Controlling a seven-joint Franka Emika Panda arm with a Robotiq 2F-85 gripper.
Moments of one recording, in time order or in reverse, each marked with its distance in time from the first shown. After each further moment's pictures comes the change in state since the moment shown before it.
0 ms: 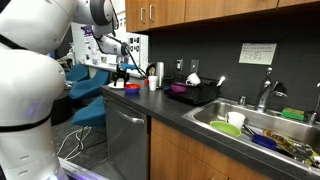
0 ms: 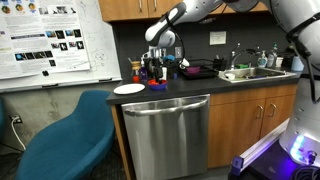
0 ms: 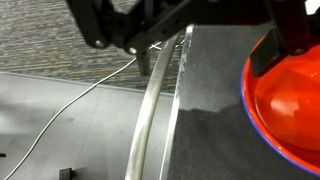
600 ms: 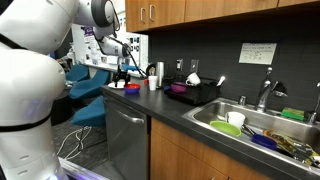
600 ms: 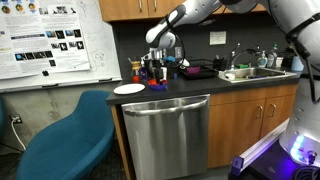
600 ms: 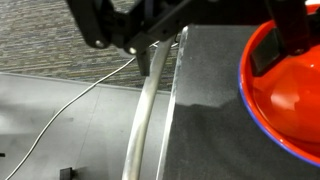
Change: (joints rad) arm -0.004 0.020 -0.005 0.011 0.000 0.000 0.000
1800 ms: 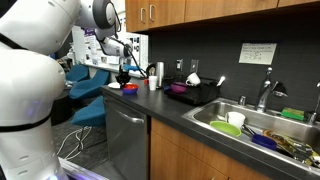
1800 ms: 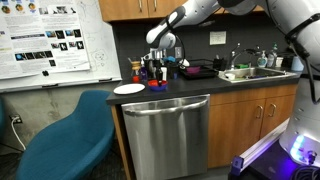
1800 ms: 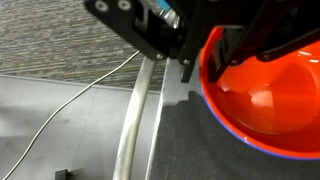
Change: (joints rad) arm -0.004 0.022 -0.008 0.034 0.000 0.000 0.000
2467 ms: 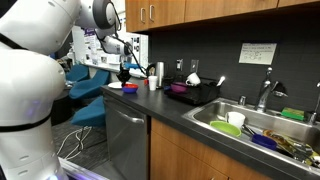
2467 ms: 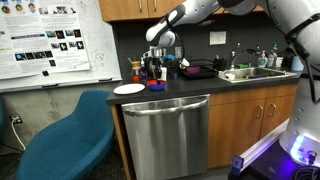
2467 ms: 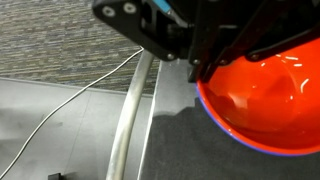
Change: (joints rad) arm 0.000 0.000 -0.001 0.030 0.000 0.000 0.000
